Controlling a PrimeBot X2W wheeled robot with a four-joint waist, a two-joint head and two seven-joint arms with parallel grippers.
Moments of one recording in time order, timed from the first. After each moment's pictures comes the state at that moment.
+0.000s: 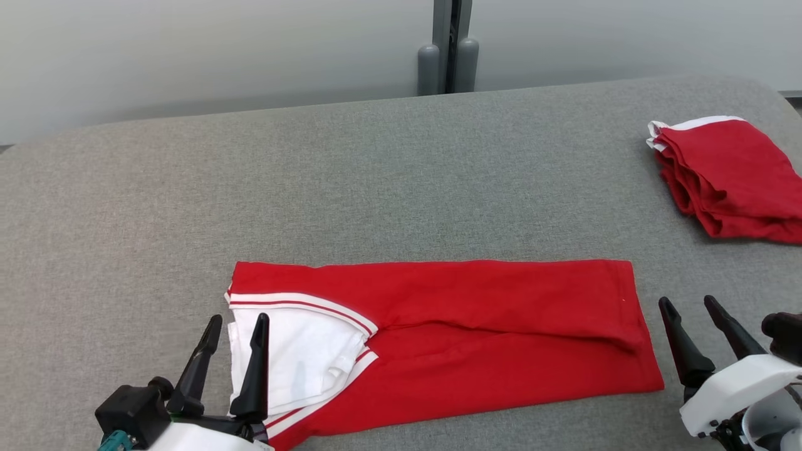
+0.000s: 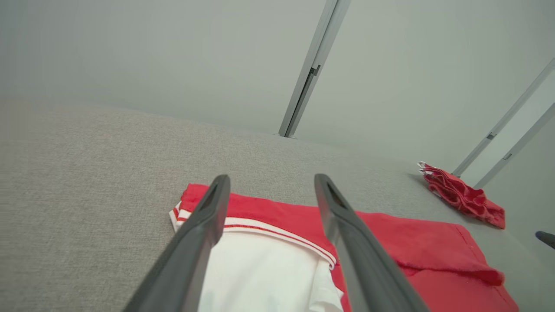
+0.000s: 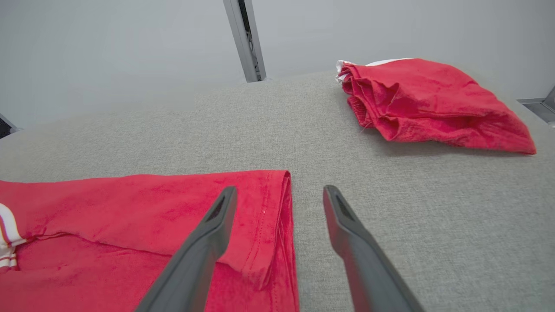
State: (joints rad) left arm 0.08 0.23 -0.28 -0.05 -0.59 0.09 -0.21; right arm -0.05 -0.22 0.01 0.15 0.42 0.13 0.09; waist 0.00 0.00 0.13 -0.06
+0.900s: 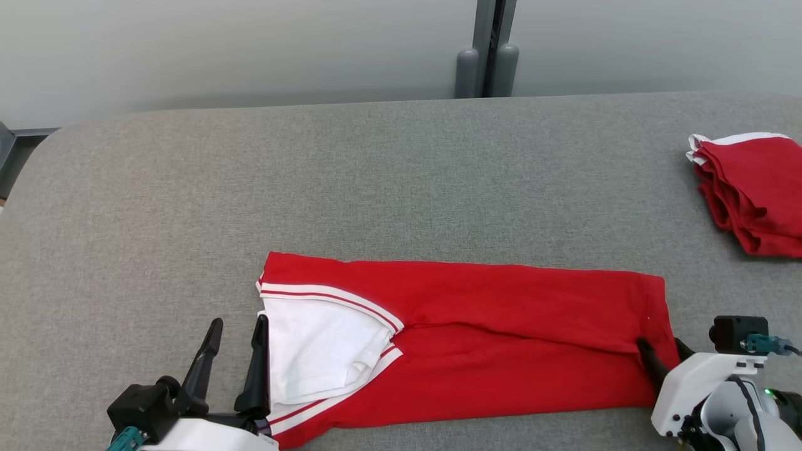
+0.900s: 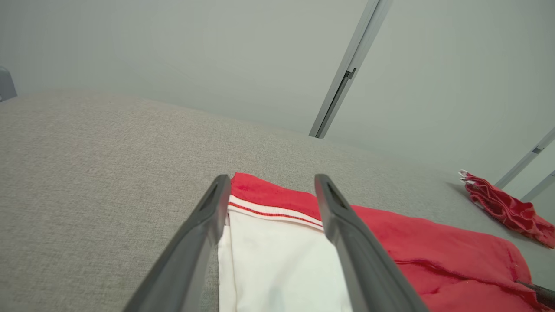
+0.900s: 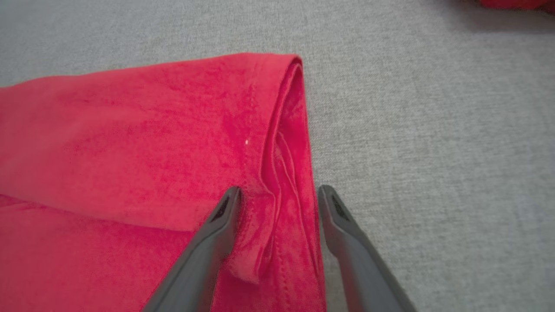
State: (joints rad) left arm 0.03 0.16 -0.24 0.12 -0.55 0.05 -0.26; right arm -0.24 -0.16 0.04 0.64 0.33 0.13 0.14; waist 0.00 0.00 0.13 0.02
